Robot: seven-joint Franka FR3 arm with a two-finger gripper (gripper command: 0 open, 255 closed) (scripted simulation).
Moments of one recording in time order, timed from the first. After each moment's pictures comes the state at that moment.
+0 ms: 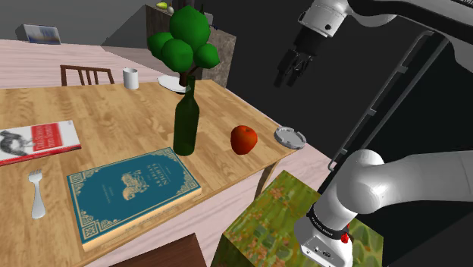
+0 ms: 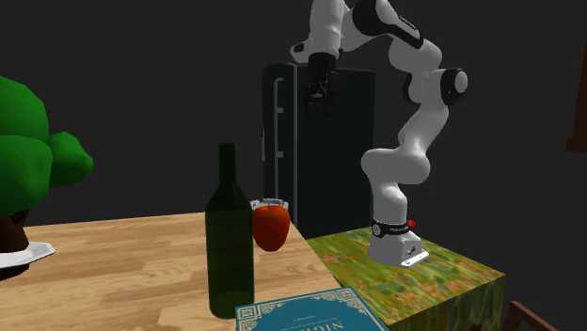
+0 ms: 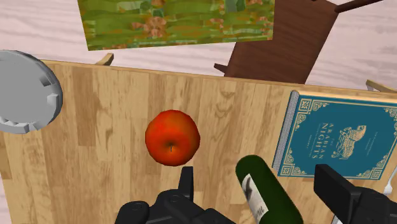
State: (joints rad) arm 0.00 -0.83 0.01 -2.27 0.11 1.60 0.05
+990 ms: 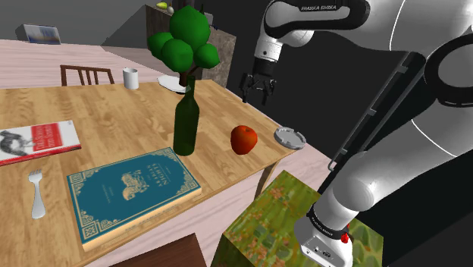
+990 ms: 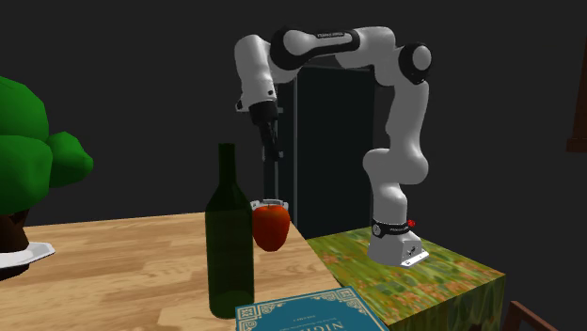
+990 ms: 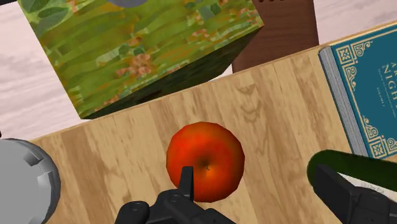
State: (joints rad) arm -0.11 -0.27 -0.03 -2.10 0.16 1.64 0.30
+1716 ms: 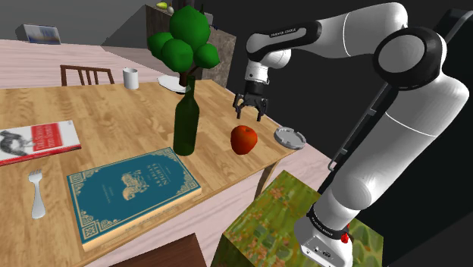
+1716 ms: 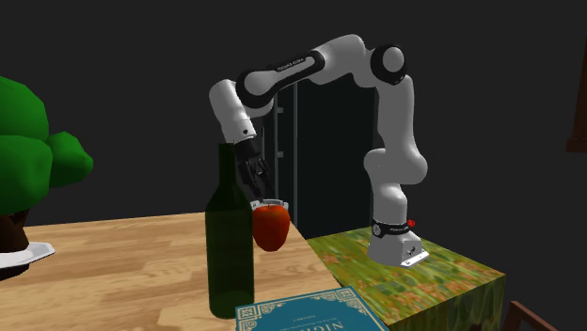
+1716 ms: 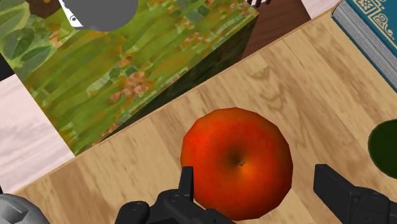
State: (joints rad) arm -0.15 -0.01 -0.08 -2.06 0.21 1.67 0.40
